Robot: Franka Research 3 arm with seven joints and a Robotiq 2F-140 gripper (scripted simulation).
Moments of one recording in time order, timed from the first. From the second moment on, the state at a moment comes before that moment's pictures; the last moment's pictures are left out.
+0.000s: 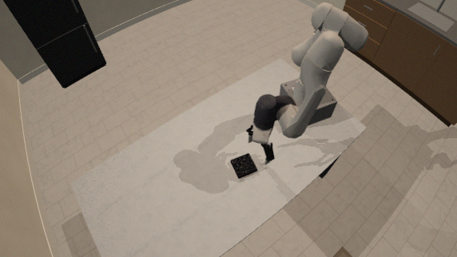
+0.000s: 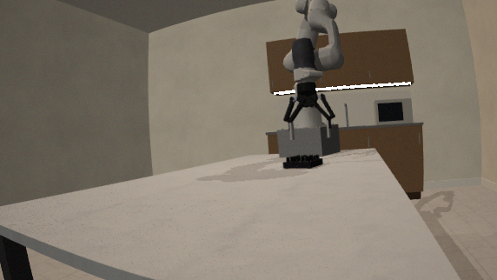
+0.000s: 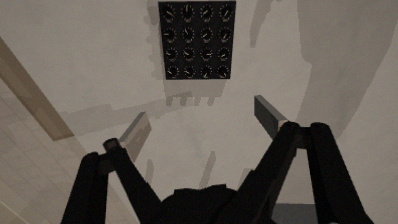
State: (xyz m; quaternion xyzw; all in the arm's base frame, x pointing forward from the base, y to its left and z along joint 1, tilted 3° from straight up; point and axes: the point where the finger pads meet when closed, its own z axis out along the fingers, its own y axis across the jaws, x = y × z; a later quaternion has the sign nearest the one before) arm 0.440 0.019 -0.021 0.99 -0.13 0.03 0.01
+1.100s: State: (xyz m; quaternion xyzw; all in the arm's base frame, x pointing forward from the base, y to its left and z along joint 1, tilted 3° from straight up) arm 0.473 -0.006 -0.003 0.98 -0.18 0.03 0.01
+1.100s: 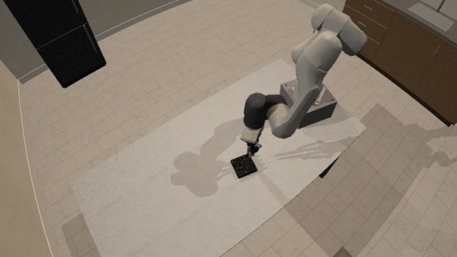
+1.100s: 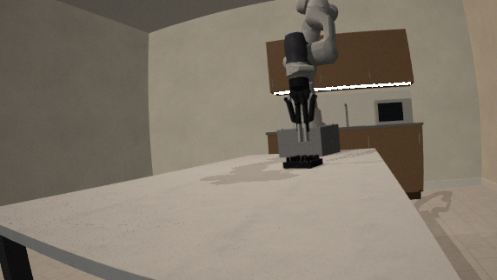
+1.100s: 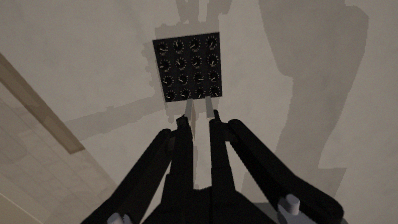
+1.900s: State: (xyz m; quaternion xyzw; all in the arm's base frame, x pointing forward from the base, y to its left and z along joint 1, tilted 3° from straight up) arm 0.472 -0.007 -0.005 0.98 -0.18 0.03 0.01
